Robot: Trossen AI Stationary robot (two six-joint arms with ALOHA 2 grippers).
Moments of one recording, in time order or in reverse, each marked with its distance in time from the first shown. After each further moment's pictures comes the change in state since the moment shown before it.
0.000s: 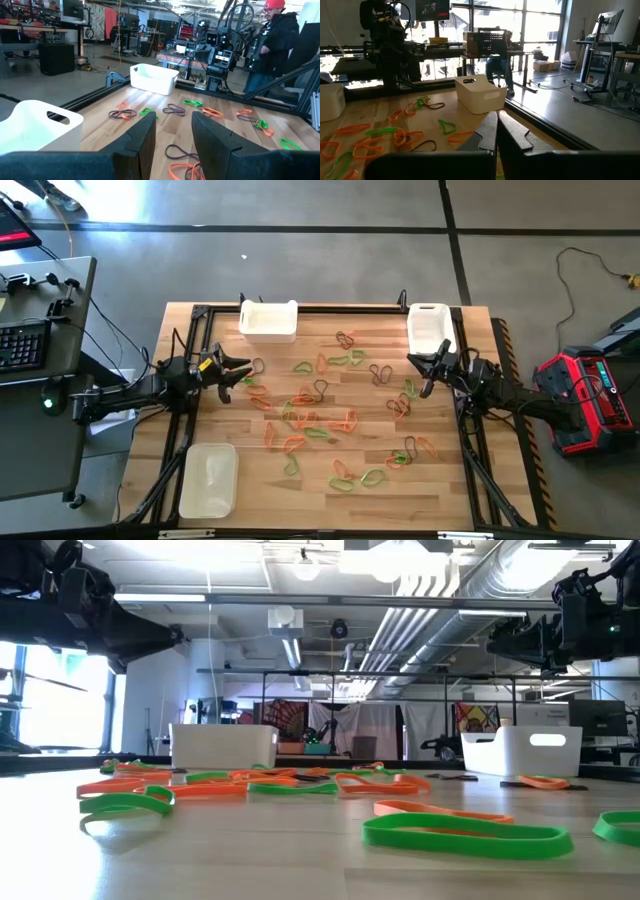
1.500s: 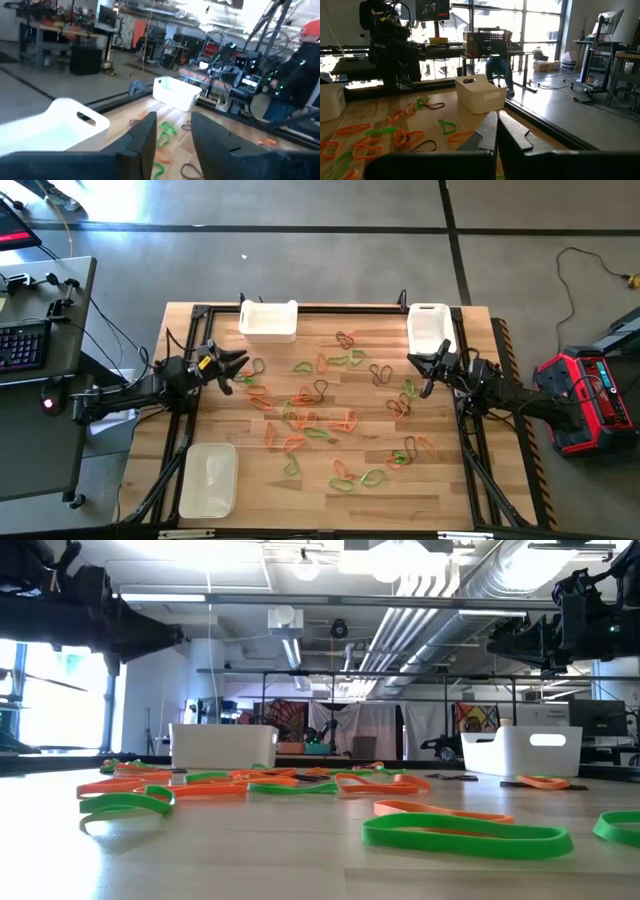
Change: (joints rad) left arm 0.000 0.008 0.000 0.033 -0.173 -0.111; right arm 0.000 0.000 0.000 0.000 0.000 0.000
